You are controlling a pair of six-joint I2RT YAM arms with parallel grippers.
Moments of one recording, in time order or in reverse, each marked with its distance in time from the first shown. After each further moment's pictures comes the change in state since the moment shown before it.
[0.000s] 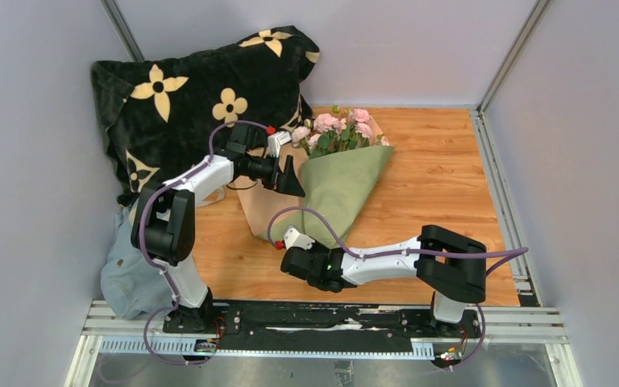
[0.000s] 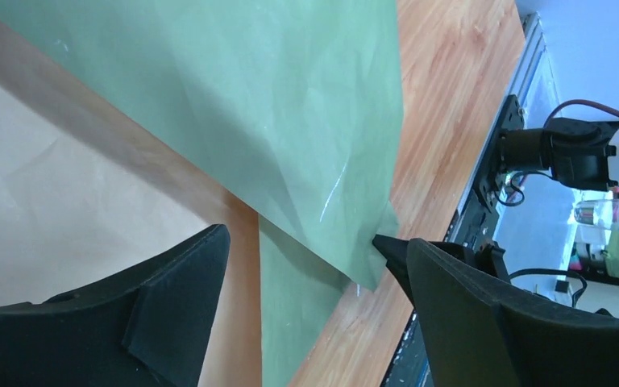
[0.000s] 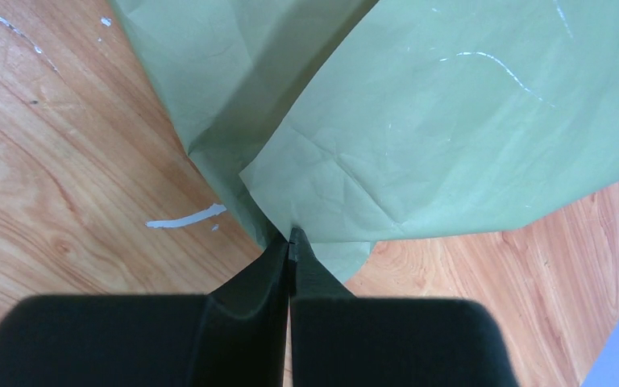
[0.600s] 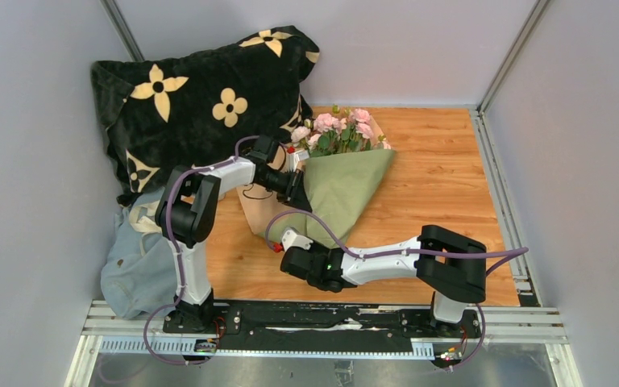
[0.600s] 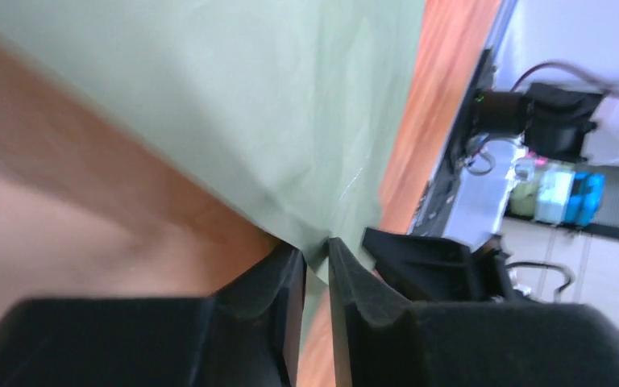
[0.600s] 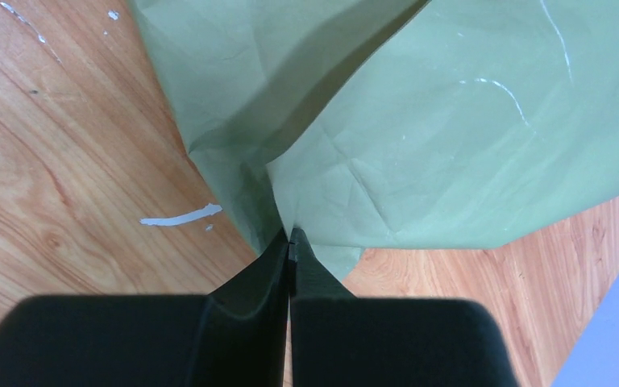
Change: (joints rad) left arm -0.095 0.211 0.039 -0.061 0.066 -0.029; right arm 0.000 0.000 0.001 0.010 -0.002 -0.076
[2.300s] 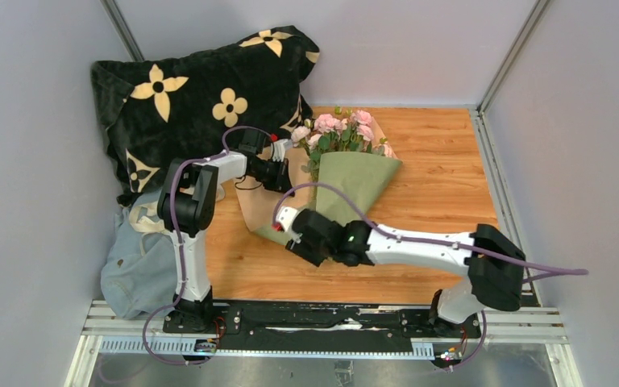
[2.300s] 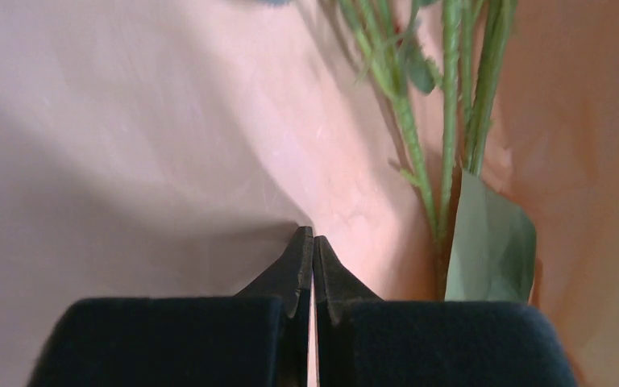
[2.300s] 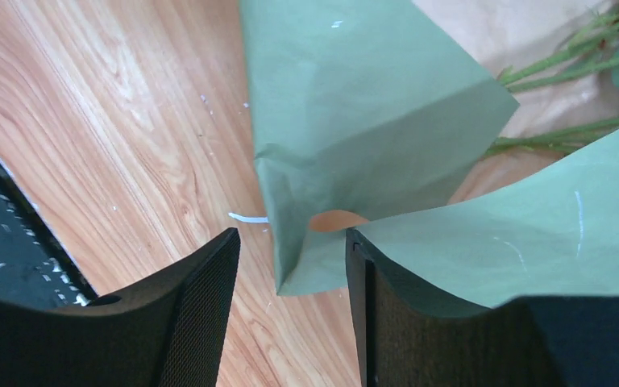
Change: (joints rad) left arm 0.107 0.092 0.093 0.110 -0.268 0.046; right arm -0.100 -0.177 0.114 -0.081 -0.408 -0.174
